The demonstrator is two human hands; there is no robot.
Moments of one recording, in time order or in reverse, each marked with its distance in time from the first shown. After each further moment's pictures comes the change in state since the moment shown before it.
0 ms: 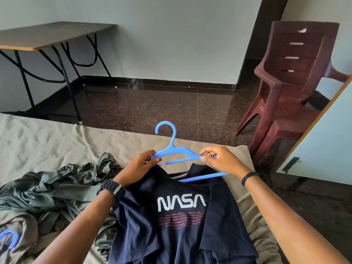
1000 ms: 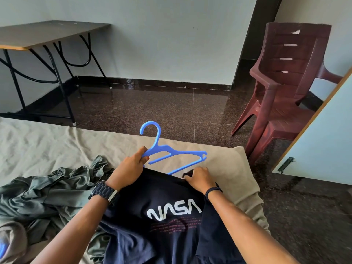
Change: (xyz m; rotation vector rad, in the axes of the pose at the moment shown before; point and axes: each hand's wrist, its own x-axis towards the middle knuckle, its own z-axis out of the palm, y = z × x) left_hand -0.004 0.023 -0.011 0.230 -0.003 -0.192; right_hand 0.020 0.010 0.097 -0.177 0.020 0.394
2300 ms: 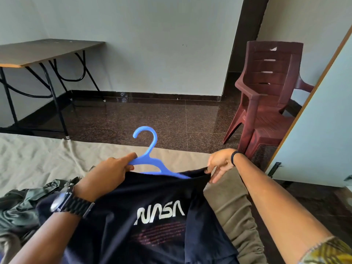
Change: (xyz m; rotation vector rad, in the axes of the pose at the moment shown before) left_hand -0.047 0.039 -0.052 0.397 0.083 0.084; right_hand 0.008 0.021 -0.143 0.322 -0.661 0.301
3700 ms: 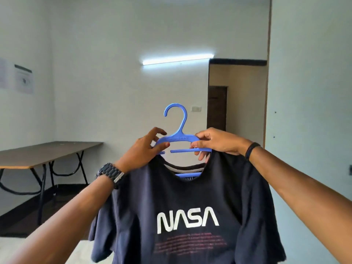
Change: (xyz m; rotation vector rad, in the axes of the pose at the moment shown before) left_hand 0.004 0.168 -0.229 -0.523 0.472 0.595; right_hand -0.370 -0.084 -0.038 -0.347 0.653 -1.065
